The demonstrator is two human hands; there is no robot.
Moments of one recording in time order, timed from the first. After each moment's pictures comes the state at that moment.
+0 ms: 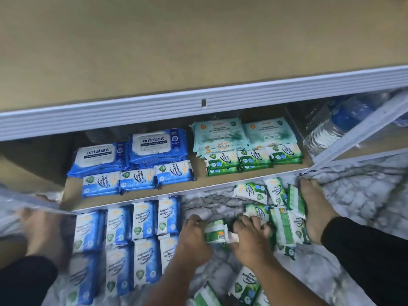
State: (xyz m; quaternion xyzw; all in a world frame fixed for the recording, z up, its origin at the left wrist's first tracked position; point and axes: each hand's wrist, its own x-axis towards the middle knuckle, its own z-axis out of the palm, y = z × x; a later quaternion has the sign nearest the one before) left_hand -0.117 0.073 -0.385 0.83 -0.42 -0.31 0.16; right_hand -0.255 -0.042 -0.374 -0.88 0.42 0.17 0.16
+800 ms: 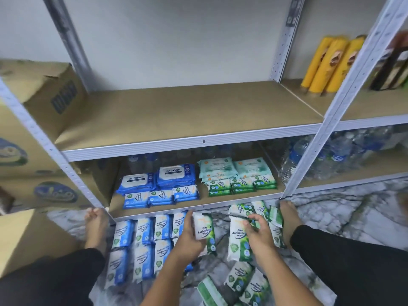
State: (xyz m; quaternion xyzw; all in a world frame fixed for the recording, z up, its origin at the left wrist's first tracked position) left_hand -0.165 0.162 -0.222 0.72 -0.21 -0.46 0.48; right_hand -0.329 0.018 -0.213 -0.56 0.55 -0.22 0.59
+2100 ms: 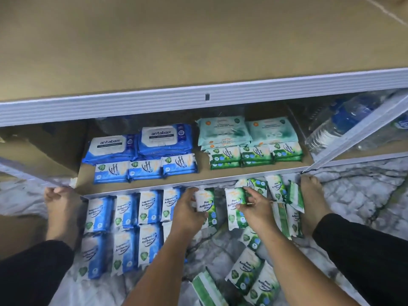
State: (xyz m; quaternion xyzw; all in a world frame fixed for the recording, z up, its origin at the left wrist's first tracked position) left_hand -0.099 0.062 -0.342 0.80 -0.16 -0.37 0.44; right_hand -0.245 -0.083 -0.349 -0.62 0.55 -0.12 0.55
